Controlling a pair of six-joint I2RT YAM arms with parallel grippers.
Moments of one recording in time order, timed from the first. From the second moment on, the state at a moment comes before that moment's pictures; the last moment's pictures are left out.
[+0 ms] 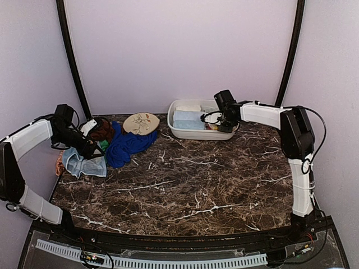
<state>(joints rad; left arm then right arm) 0.06 1.37 1.05 -0.79 0.53 0.71 0.48 2.18 1.79 -0.46 0.38 -1.04</state>
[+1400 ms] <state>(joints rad) 0.06 1.45 1.06 -0.77 0.49 0.67 0.42 2.23 1.78 -0.40 0.10 -1.07</state>
